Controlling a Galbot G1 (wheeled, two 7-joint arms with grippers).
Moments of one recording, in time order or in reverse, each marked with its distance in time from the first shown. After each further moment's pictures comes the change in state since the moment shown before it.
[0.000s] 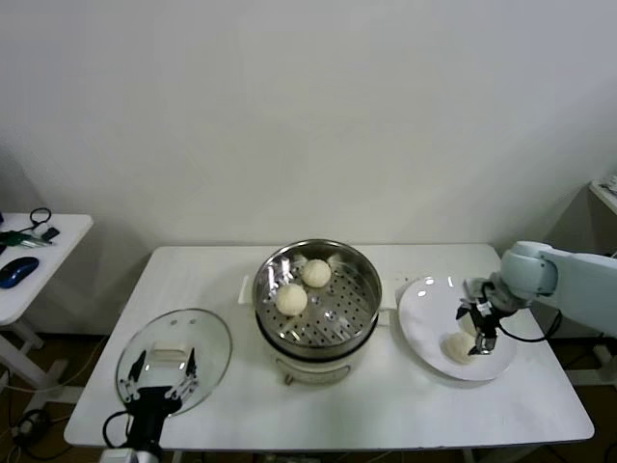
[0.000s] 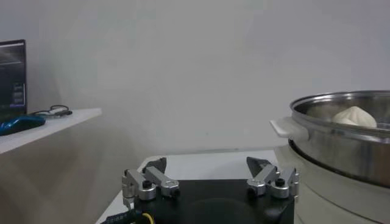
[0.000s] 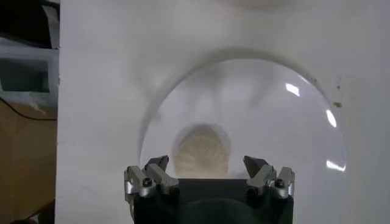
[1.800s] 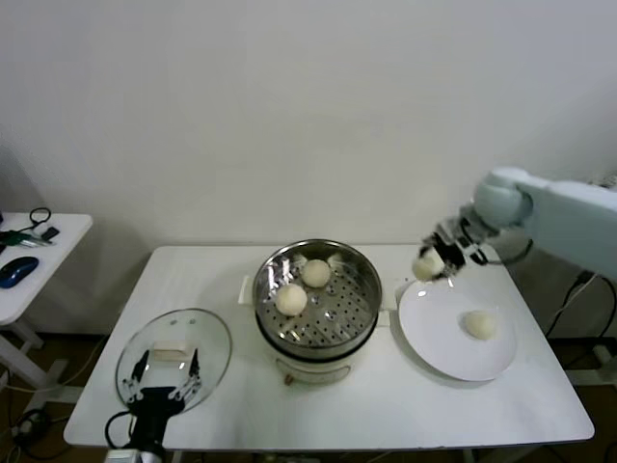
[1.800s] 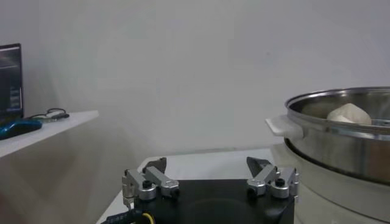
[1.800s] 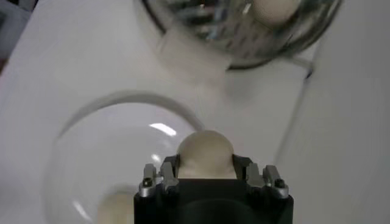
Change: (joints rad) left arm 0.001 -0.004 0.013 -0.009 0.031 0.006 -0.006; right arm 0.411 0.249 0.030 0.067 -0.095 0.347 -0.124
